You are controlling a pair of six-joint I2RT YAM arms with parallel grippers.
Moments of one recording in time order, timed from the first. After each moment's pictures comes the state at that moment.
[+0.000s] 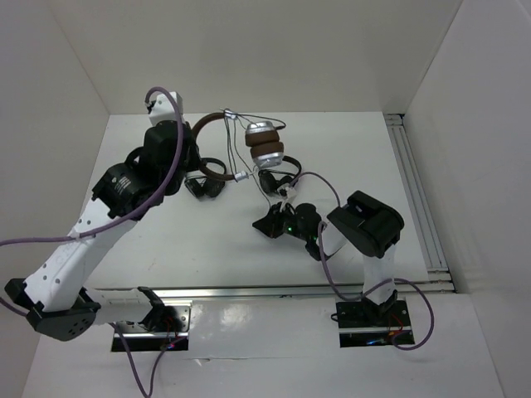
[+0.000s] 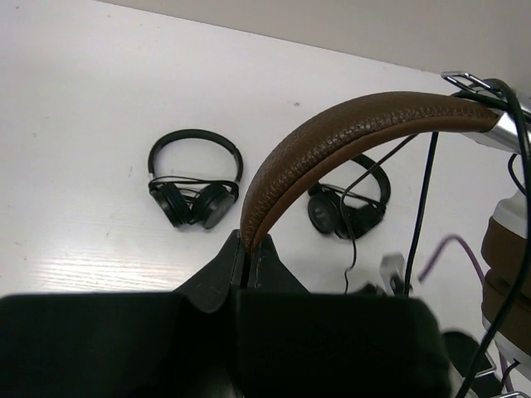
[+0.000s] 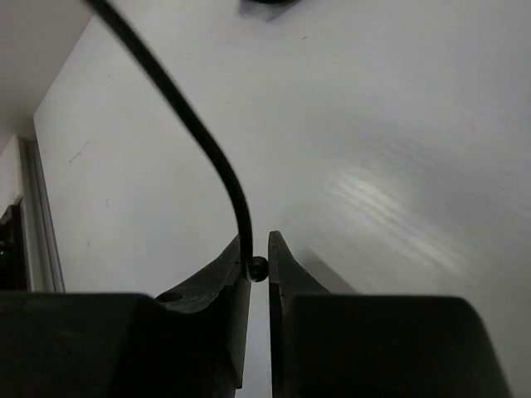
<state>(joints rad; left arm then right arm) -0.71 1.22 1.64 -0.86 -0.64 -0.53 0.66 1.97 0.51 1.24 -0.33 0.56</state>
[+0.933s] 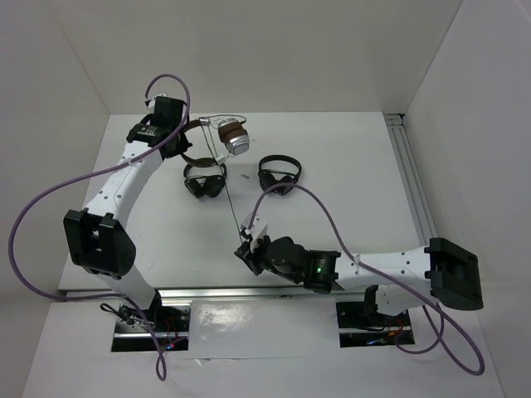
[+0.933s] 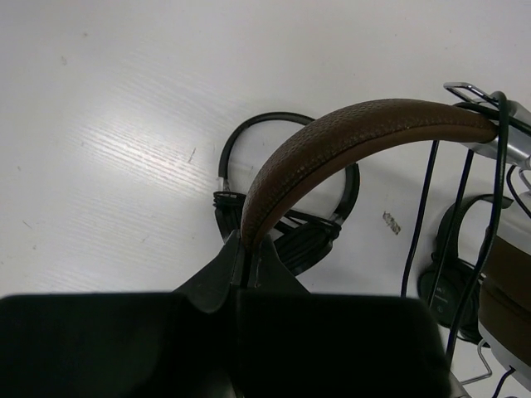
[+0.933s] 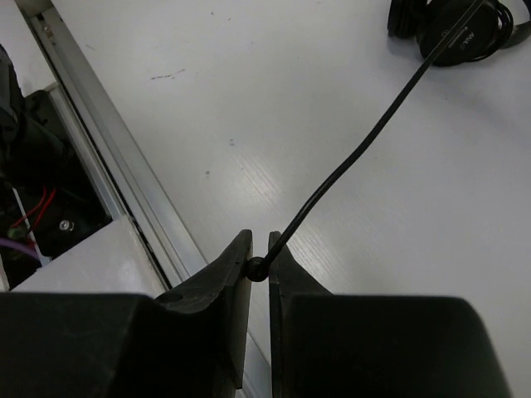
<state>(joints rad) -0.19 1.65 1.62 -0.75 -0.35 -0.55 1.31 1.26 0.64 0.32 0.31 0.22</state>
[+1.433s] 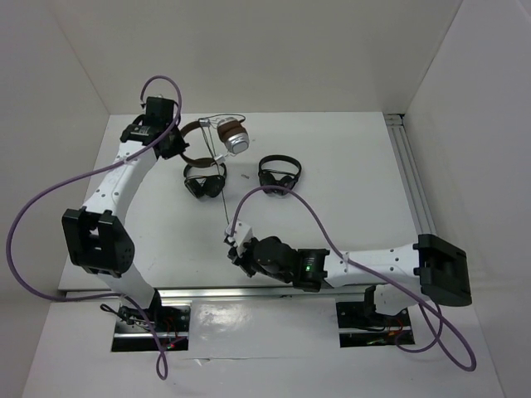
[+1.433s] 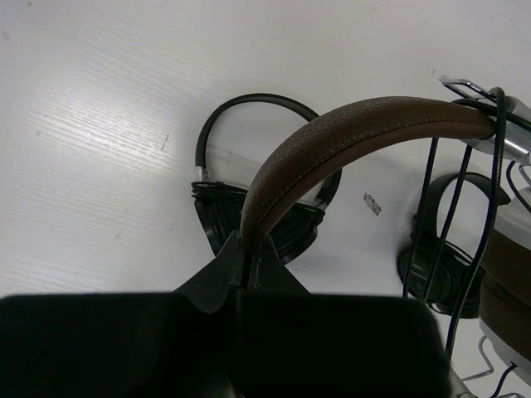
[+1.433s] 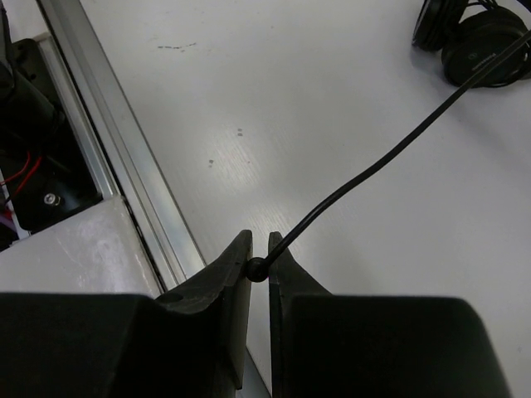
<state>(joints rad) -0.13 1.66 1.60 -0.73 -0.20 -0.56 1.35 1.34 0.76 0.22 0.30 0.10</state>
